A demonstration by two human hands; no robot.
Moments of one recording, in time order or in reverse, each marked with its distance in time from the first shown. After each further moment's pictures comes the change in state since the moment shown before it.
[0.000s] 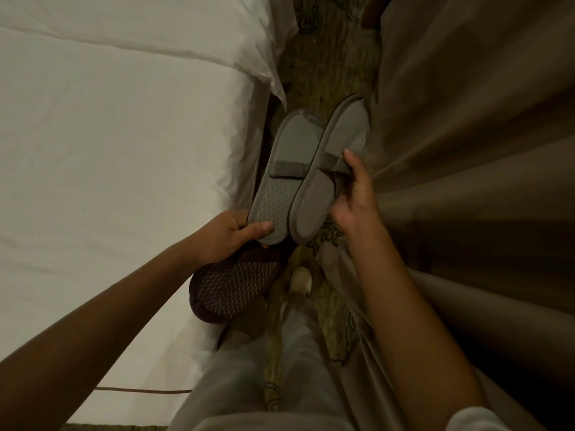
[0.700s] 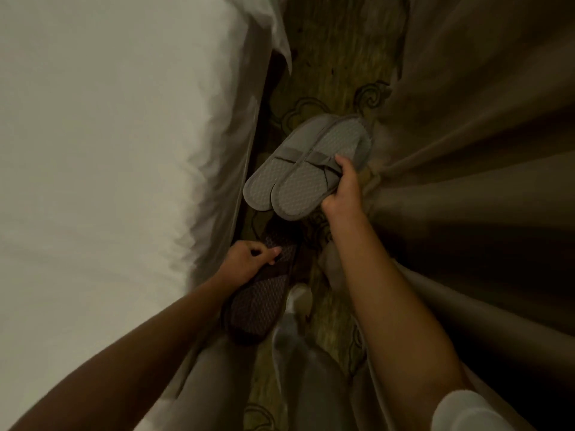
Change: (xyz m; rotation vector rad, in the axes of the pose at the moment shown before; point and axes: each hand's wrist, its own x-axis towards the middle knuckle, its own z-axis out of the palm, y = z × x) left_hand 0.106 -0.226 0.106 -0.035 0.249 -0.334; right_hand 0.182 0.092 -0.103 0.036 0.304 -0.012
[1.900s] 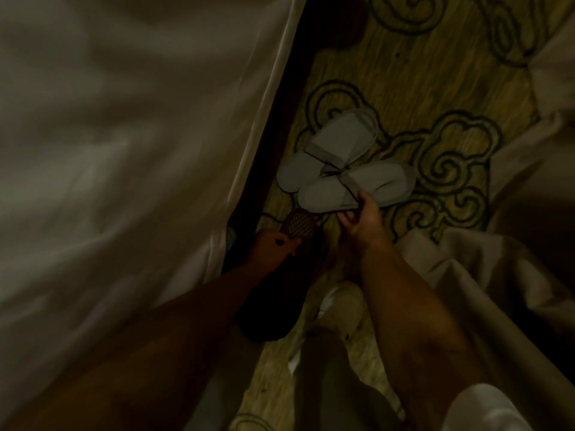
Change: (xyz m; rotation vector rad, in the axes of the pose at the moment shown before) left_hand 0.205 -0.300 0.112 -0.112 0.183 -0.303; right_hand 0.340 0.263 -0.225 -0.393 0.159 0.320
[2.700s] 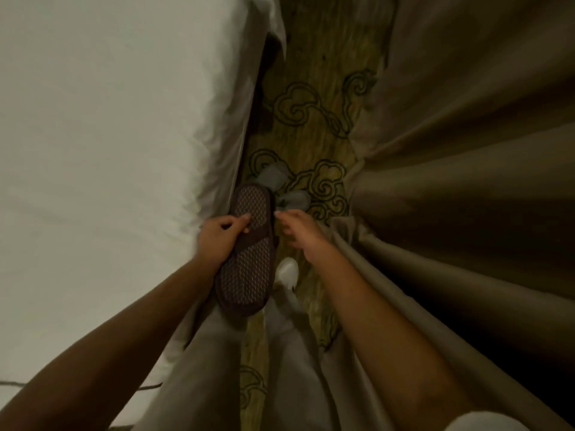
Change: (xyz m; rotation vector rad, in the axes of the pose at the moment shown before) left_hand -0.327 0.233 -0.163 -0.181 0.089 0.250; right_hand -0.503 -0.076 0.023 -0.763 -0.103 -0.235
